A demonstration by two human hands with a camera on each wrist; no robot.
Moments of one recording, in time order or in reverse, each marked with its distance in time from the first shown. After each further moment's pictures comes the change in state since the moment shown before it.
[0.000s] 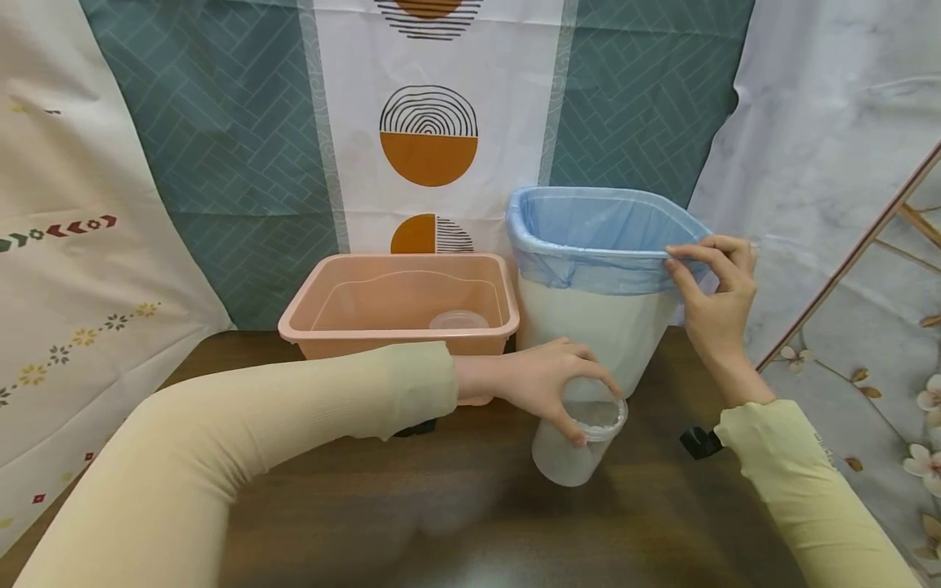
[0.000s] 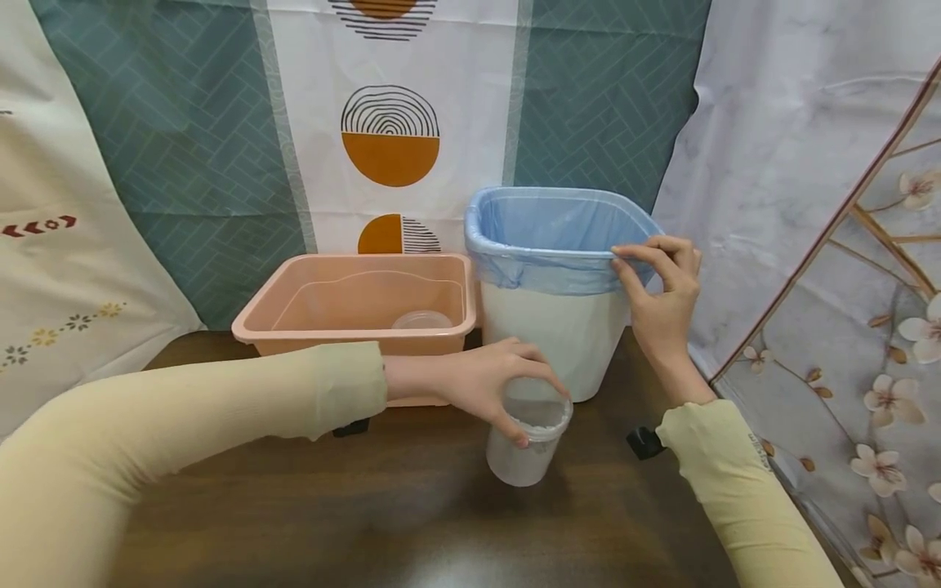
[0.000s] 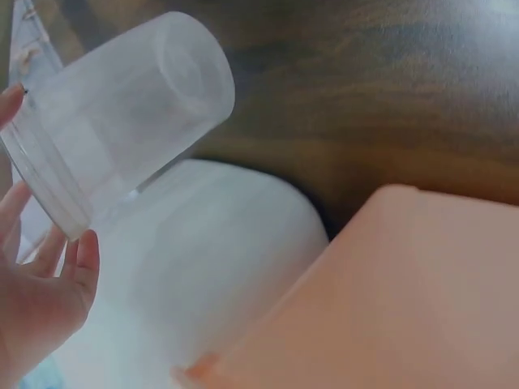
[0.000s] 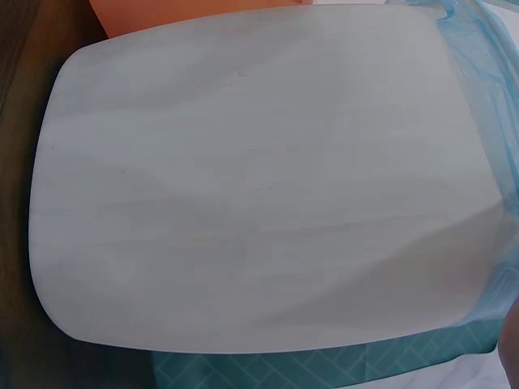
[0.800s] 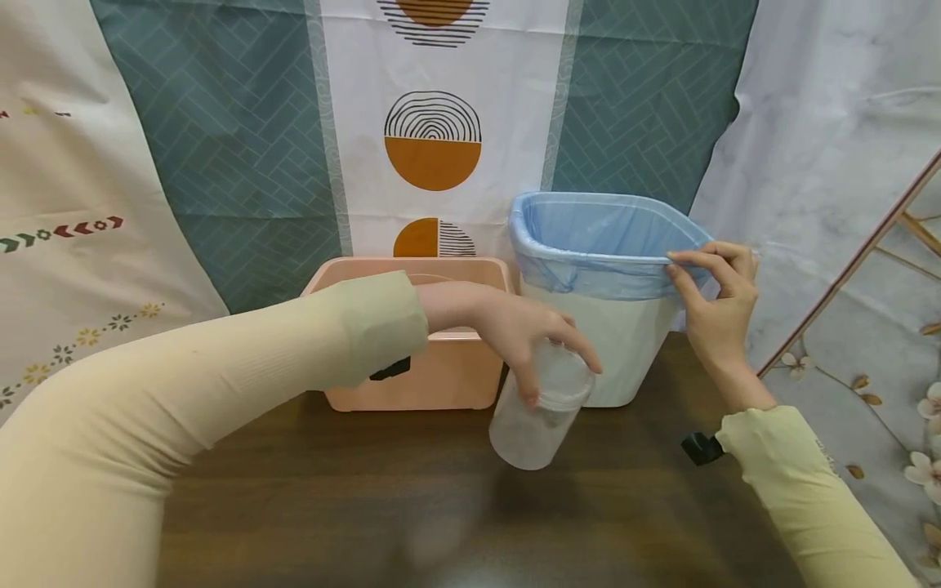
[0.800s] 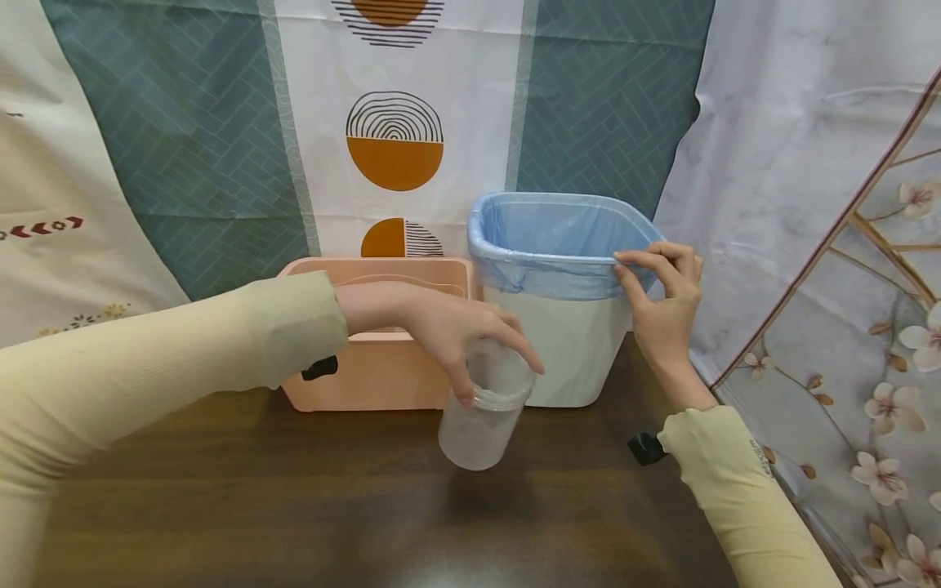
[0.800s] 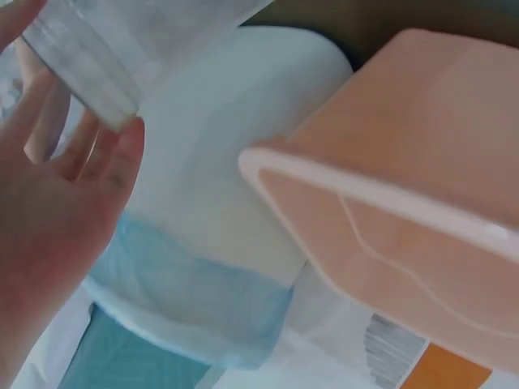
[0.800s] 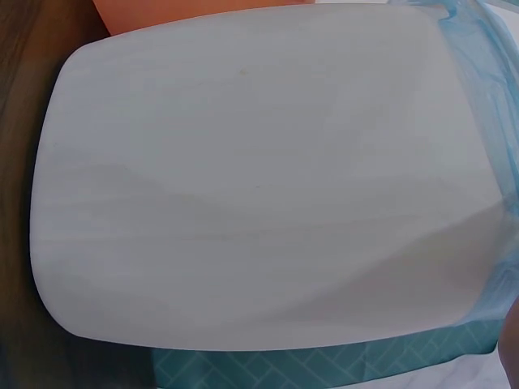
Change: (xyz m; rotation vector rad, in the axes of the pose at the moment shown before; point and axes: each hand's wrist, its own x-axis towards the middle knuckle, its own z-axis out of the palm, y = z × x) left_hand -0.022 0.003 -0.088 -0.047 -0.373 0.004; right_hand 0.000 -0.013 0.001 0.006 0.004 -0.013
